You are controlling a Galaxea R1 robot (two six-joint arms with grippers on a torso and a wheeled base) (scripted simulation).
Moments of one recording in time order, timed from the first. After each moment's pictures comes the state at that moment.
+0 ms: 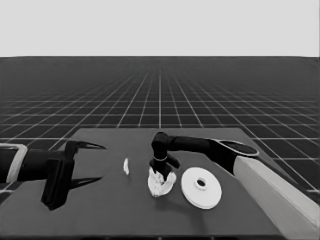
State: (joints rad) left arm -0.34 1.75 -0.42 0.31 0.68 0.35; right arm -0.11 3.08 -1.76 -0.28 -1.50 2.05
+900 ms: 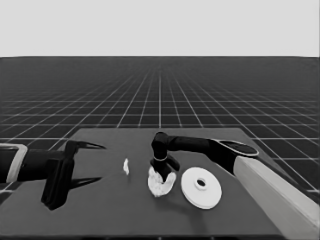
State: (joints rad) left arm -0.34 1.75 -0.42 0.31 0.68 0.35; right arm -0.11 3.08 -1.76 -0.28 -1.50 2.24
